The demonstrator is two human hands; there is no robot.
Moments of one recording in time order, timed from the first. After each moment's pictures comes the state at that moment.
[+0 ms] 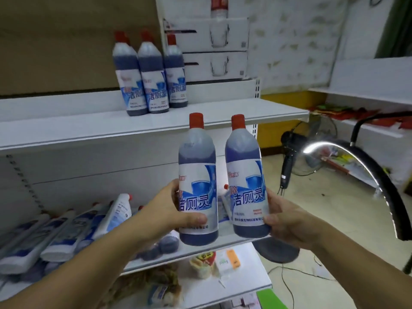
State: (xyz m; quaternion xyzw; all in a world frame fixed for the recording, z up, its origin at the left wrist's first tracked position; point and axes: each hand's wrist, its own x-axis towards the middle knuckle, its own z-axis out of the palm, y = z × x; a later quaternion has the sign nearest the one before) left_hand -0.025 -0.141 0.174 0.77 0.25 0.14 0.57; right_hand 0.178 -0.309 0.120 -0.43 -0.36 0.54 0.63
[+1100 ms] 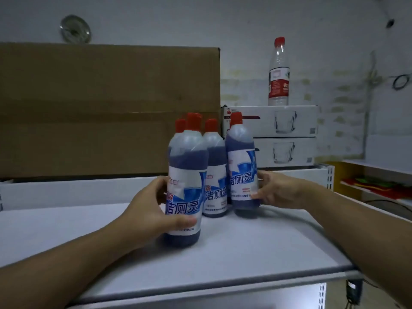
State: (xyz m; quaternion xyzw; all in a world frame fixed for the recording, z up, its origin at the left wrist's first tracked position) left_hand 0.014 0.120 0.297 0.83 0.21 0.35 0.38; right_hand 0.282 -0.004 0.319 -0.55 -0.46 0.43 0.55
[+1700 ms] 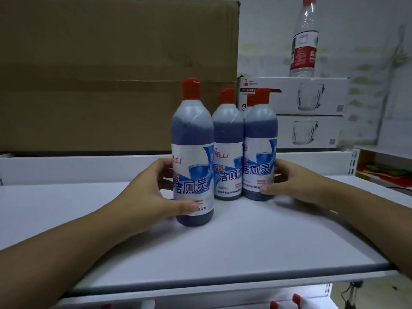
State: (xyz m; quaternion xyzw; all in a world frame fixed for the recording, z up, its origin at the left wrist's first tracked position) left_hand 0.007 0.132 0.289 0.82 0.21 0.34 0.40; right_hand 0.276 0.004 0.293 -0.73 -0.50 0.18 0.42
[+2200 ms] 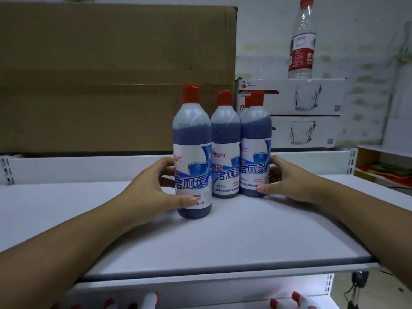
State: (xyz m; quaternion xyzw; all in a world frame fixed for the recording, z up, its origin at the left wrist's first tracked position) left_hand 0.011 0.133 0.291 0.83 0.23 0.35 0.37; right_hand 0.276 0.004 0.293 -0.76 -0.51 0.12 0.38
